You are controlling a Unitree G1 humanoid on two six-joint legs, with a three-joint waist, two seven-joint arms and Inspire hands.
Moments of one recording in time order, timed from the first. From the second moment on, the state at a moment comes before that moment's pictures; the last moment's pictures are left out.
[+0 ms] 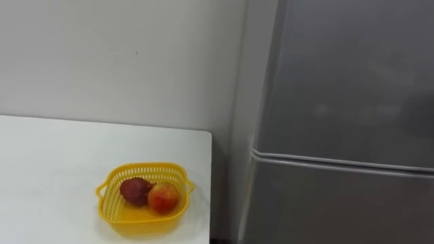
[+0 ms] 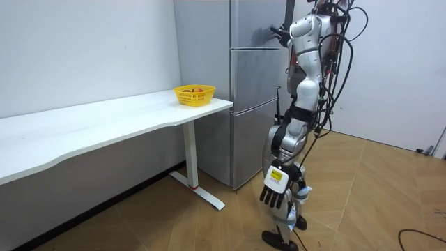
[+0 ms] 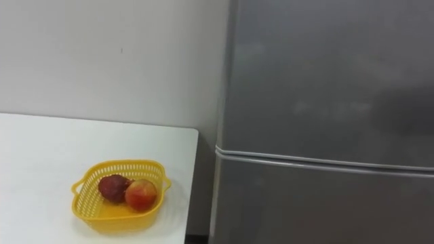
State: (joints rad) left arm 0.41 0.22 0.27 1.08 0.27 -0.02 -0.07; right arm -0.04 -0.43 -0.43 -0.14 0.82 -0.22 -0.35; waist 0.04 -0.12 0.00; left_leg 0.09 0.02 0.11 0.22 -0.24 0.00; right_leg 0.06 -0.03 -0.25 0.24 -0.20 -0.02
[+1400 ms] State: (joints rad) left arm 0.36 0.22 0.17 1.01 0.29 0.04 0.02; right arm 0.26 -0.27 -0.38 0.78 0.50 -0.14 -0.58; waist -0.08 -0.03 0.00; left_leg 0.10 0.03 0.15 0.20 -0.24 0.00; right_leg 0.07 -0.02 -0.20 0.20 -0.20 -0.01
